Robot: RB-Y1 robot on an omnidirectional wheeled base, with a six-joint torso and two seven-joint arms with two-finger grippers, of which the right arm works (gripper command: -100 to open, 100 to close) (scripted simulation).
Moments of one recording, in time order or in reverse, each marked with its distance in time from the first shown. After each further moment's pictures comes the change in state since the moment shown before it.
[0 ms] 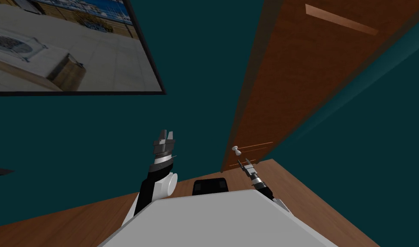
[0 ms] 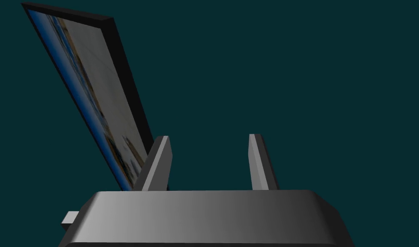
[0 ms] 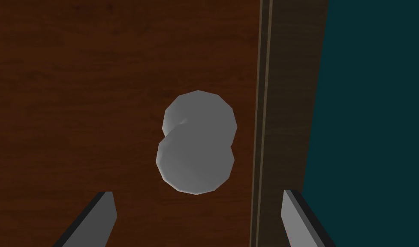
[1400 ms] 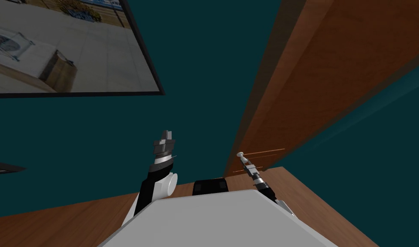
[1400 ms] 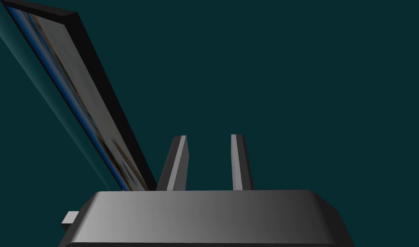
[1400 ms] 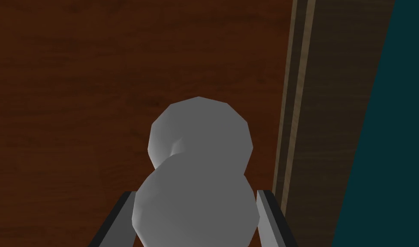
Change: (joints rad) arm -0.005 -0.013 -0.024 0.016 -0.025 -0.011 0.013
